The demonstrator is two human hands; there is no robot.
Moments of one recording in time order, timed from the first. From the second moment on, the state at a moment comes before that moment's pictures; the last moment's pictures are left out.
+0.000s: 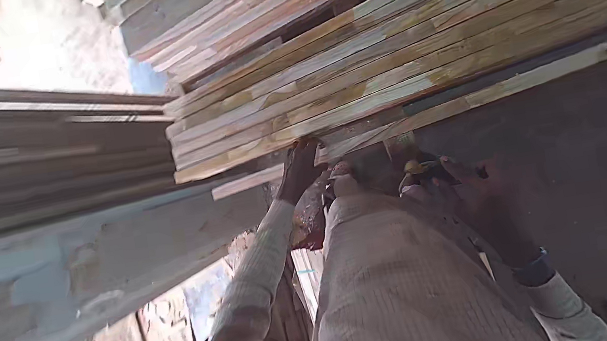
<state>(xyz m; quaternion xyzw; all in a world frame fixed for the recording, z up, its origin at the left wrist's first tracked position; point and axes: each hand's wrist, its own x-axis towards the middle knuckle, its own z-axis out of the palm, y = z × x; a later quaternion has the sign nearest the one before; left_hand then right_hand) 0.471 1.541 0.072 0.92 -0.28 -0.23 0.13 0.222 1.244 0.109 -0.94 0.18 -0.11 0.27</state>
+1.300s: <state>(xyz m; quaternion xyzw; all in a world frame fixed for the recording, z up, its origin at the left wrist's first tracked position) 0.542 1.664 0.028 0.79 -0.33 -0.50 0.10 0.338 1.429 0.099 -0.74 0.43 0.18 0.49</state>
